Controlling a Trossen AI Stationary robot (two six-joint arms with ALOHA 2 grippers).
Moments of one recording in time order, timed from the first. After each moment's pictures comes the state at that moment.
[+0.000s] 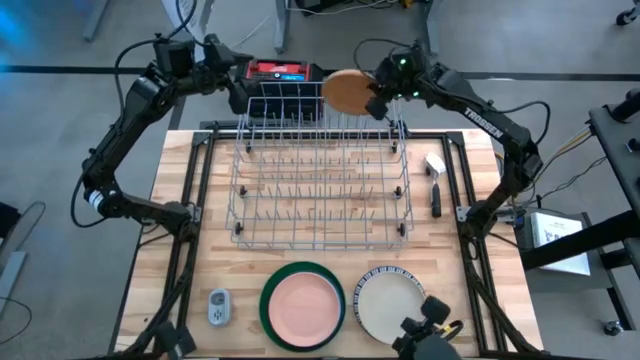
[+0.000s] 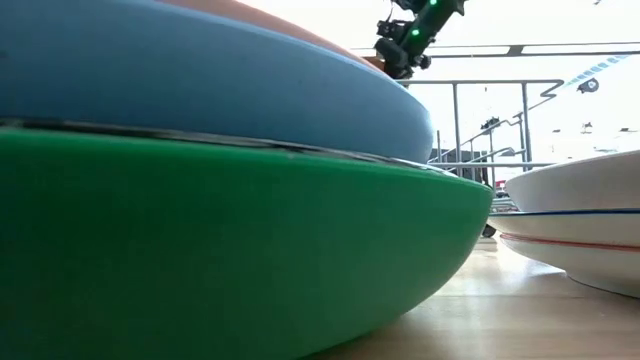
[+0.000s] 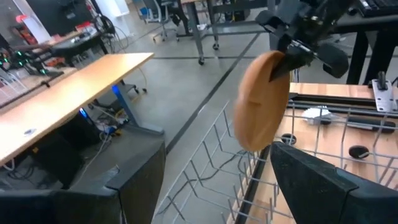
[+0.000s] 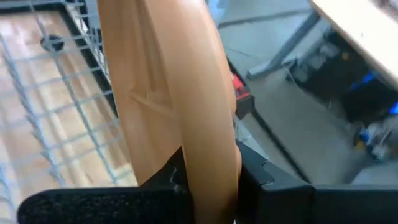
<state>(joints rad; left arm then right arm) 0.92 1.31 1.64 -0.61 0.33 0.37 -0.72 1.65 1.75 -0.72 0.11 -0.25</state>
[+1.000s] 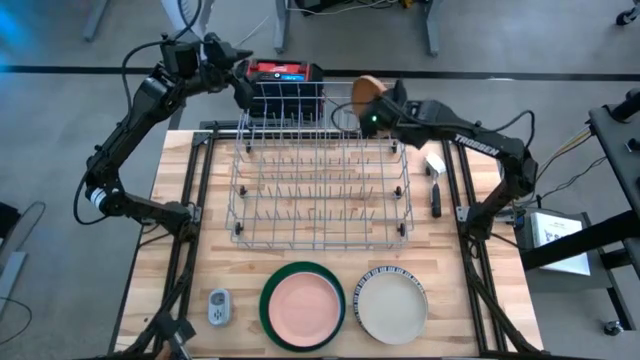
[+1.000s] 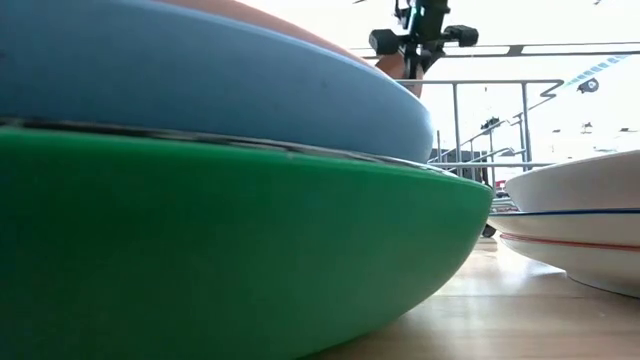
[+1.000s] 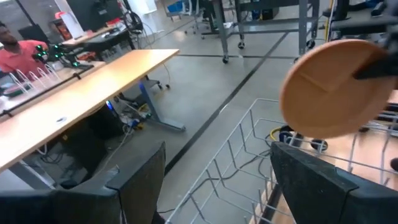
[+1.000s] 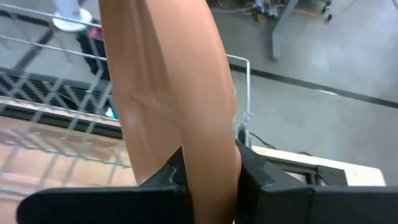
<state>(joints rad) 0.93 1.32 1.59 -0.50 0.22 0.34 -0.35 1.64 1.75 -1.17 0.79 0.77</state>
